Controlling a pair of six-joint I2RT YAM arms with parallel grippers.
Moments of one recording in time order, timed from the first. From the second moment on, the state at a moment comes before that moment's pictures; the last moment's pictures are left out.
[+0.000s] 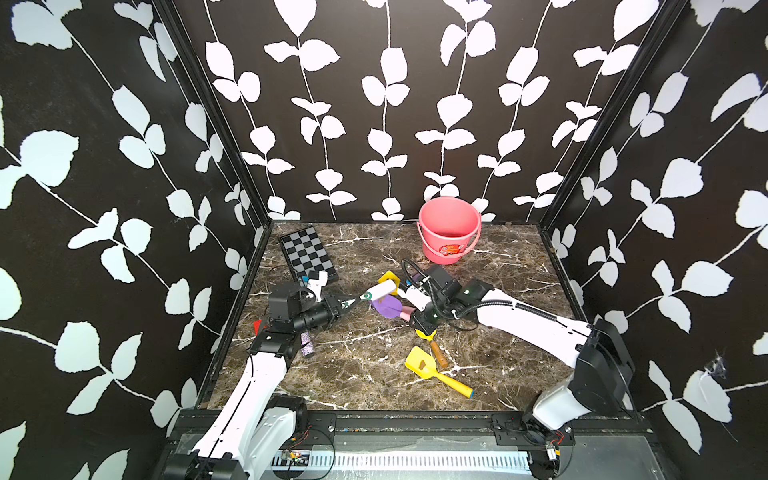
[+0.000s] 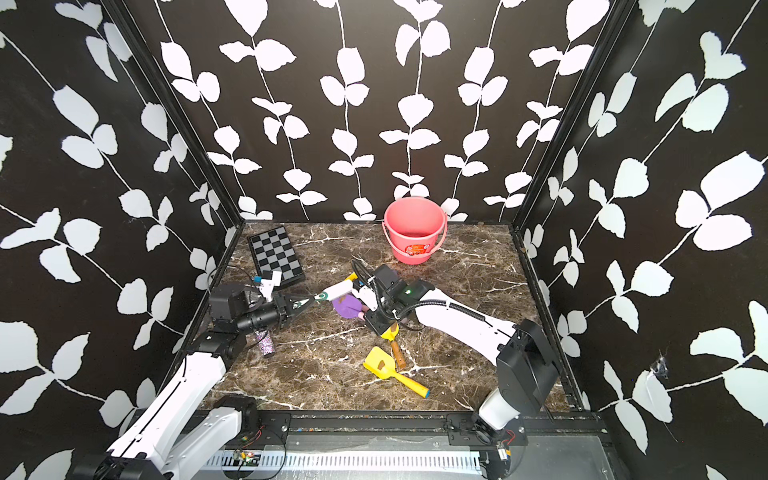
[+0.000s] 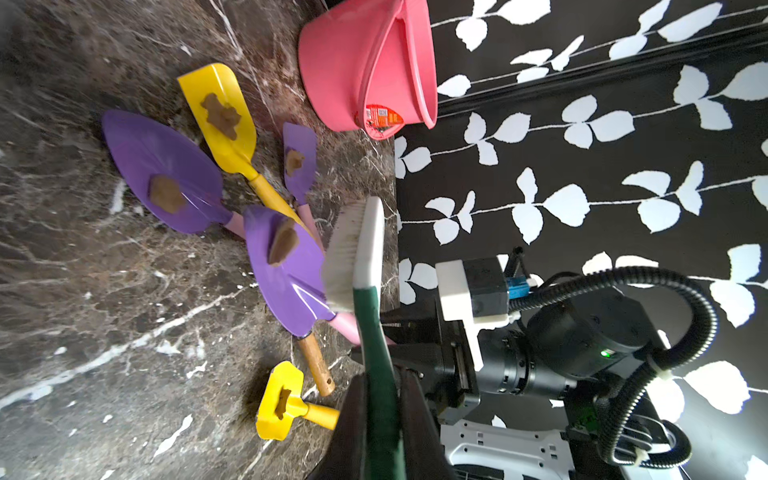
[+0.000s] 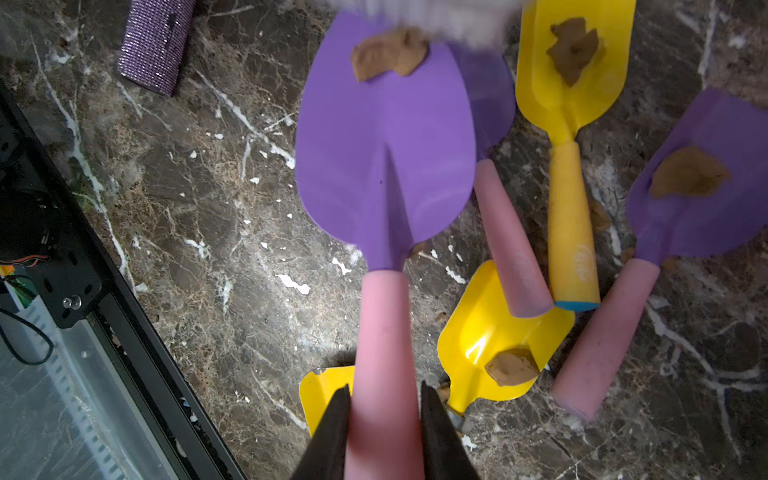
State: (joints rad) left arm -0.16 0.87 0.54 -0.10 0.86 -0.98; right arm 0.85 1.57 1.23 -0.71 -0.17 0.01
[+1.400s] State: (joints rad) left arm 0.03 1.01 0.53 0.08 0.99 -0.98; right arm 0.76 1.44 1.18 -0.68 -0.23 0.11
